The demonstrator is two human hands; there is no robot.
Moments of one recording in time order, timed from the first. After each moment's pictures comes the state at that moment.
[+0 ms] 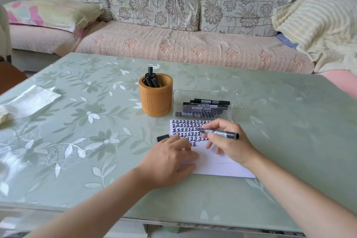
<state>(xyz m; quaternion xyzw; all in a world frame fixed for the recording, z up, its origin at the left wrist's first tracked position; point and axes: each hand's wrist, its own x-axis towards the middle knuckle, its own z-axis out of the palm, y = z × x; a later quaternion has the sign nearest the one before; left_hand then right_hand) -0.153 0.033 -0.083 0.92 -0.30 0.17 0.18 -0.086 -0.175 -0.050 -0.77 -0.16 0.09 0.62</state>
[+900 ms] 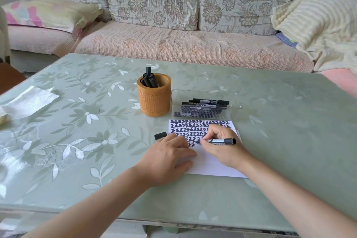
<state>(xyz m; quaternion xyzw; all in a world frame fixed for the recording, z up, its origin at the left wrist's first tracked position) -0.150 0.033 -0.082 0.94 -0.25 0.13 0.19 -0.078 -0.174 -0.079 -0.83 -0.20 0.03 0.51</state>
